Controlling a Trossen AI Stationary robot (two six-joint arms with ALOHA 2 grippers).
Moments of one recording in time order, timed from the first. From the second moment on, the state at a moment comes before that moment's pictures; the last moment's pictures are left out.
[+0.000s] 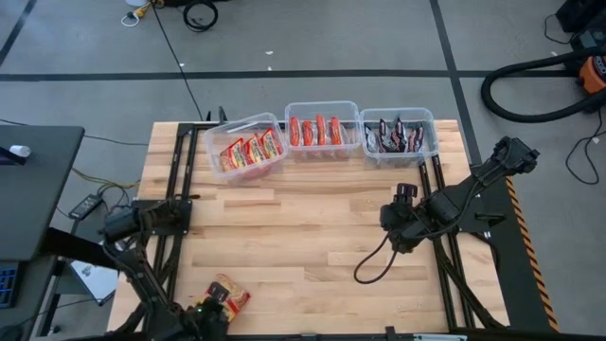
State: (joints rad) left arm -1.14 1.99 1.32 -0.93 -0.34 -0.60; right arm 0.57 1.26 1.10 -1.30 0.42 0.68
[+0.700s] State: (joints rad) left arm -0.46 1.55 1.41 -1.18 -0.48 -0.84; right arm 0.57 1.26 1.10 -1.26 0.42 0.70
